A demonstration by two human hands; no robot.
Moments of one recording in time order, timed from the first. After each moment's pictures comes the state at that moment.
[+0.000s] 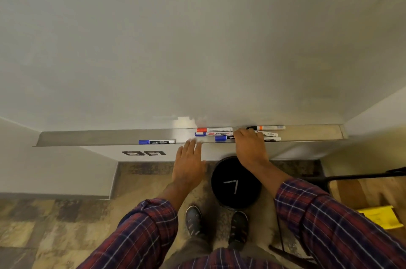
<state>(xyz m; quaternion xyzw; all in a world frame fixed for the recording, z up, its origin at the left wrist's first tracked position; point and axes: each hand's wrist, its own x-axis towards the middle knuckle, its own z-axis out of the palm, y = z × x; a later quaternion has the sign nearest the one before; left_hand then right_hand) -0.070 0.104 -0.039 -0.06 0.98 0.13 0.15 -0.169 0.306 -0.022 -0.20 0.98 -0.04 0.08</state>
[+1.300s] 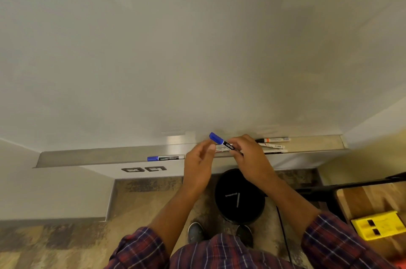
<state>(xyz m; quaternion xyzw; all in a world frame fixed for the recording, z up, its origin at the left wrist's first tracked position) -0.086 0.097 0.057 -0.19 0.75 0.64 -0.02 -0.143 0.260 0.055 -0.15 0.91 -0.39 0.07</state>
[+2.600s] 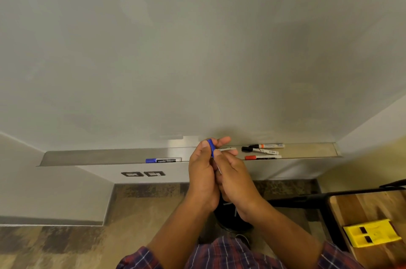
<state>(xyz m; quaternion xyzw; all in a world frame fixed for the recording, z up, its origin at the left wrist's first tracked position) -0.061 0.158 0.155 -0.28 0.42 0.86 -0.04 -0.062 0.228 0.162 0.06 0.70 -0.67 0.26</state>
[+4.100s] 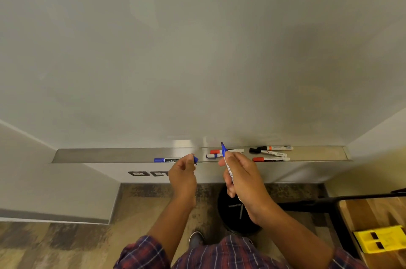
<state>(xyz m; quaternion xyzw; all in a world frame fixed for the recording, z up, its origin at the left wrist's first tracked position) -0.059 0.084 0.053 -0.45 0.60 0.66 -0.10 -0.057 0.232 0.159 0.06 0.71 -0.67 0.23</state>
